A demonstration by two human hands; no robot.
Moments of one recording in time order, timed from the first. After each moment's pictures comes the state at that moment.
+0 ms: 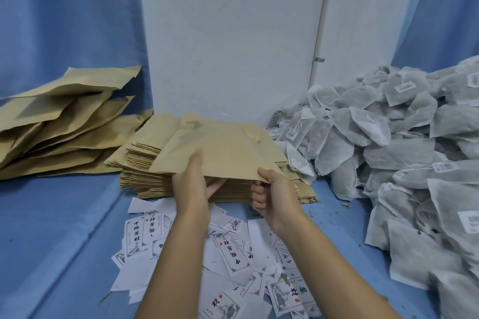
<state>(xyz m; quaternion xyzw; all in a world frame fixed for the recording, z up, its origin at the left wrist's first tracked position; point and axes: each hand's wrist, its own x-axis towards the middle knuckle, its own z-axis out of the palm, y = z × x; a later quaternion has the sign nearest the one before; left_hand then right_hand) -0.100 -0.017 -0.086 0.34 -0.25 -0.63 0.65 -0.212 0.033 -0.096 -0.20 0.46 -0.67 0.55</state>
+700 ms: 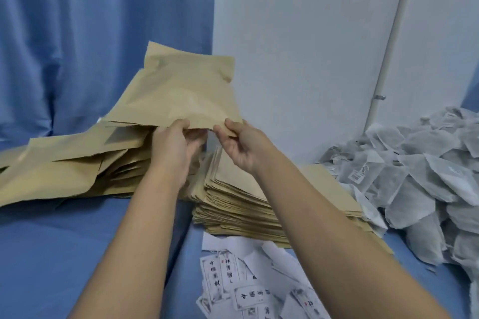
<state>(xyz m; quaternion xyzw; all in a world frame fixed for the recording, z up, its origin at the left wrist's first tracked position) 0.050 -0.105 0.019 0.23 -0.32 -0.59 0.71 -0.066 -0.090 0.036 -0.30 0.28 -0.64 0.65</state>
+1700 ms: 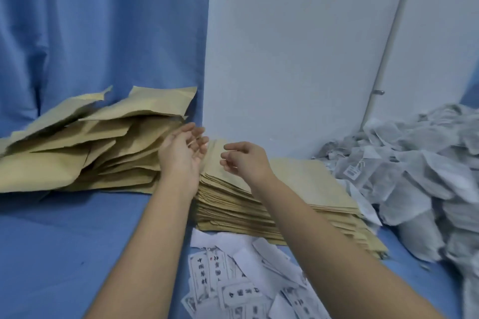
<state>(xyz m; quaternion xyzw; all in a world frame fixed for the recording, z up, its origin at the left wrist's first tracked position) 0.020 -0.117 -0.010 0.26 -0.25 -0.60 0.71 -0.092 -0.107 -0.025 -0.47 0.51 -0.59 0.41</state>
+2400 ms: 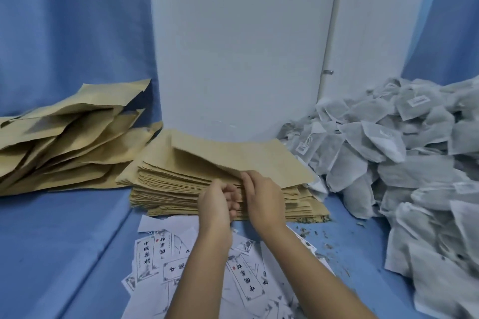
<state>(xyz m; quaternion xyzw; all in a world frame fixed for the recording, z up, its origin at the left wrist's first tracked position) -0.111 -0.017 -0.089 0.42 -0.34 -0.64 0.55 -0.201 -0.022 -0.113 -0.57 0.70 -0.44 -0.03</state>
